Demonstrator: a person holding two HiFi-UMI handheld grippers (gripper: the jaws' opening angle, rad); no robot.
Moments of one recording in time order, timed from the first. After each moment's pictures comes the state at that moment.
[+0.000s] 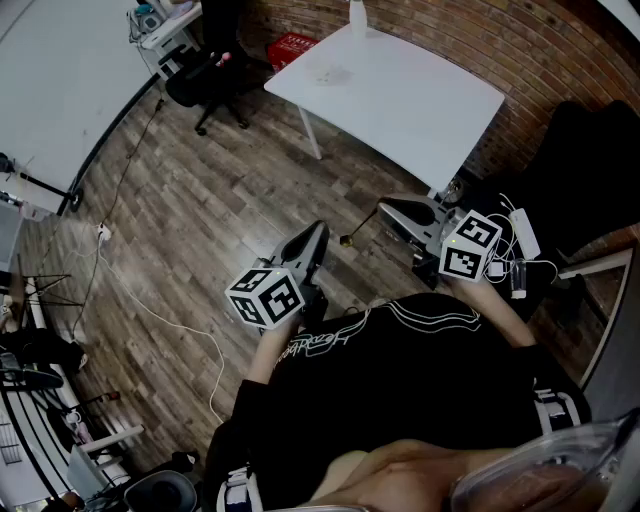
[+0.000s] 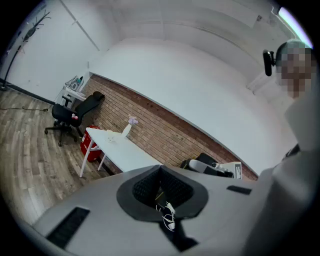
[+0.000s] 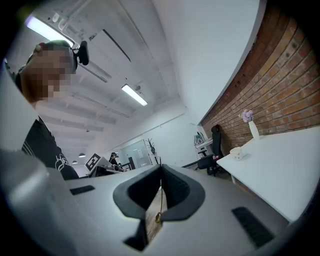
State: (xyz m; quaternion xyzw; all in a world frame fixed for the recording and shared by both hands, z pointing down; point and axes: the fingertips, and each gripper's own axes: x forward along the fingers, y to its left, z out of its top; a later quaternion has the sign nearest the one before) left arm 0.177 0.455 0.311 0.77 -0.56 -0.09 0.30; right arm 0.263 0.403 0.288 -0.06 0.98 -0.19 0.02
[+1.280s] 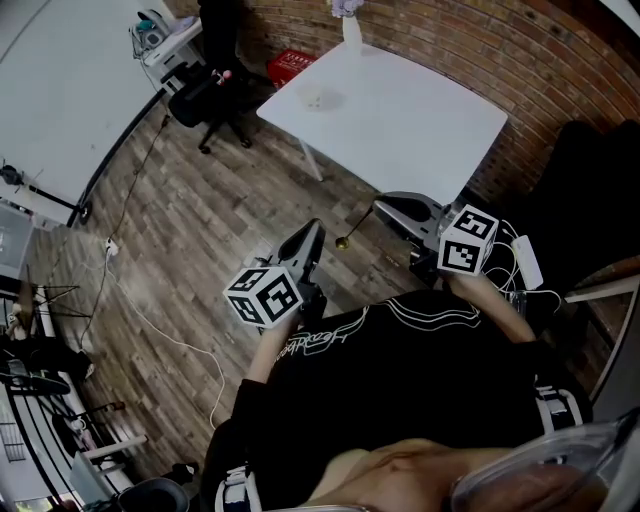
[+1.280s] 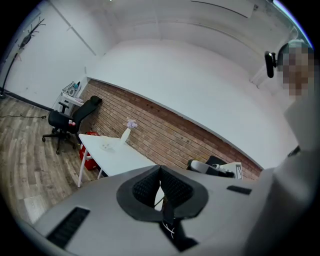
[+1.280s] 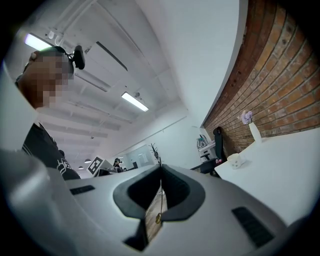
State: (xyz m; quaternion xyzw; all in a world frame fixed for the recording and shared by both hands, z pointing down) left arm 0.198 0.341 0.308 0.76 -0.58 -0.08 0.28; right arm 0.284 0.290 0.286 -0.02 0.98 -0.21 0.05
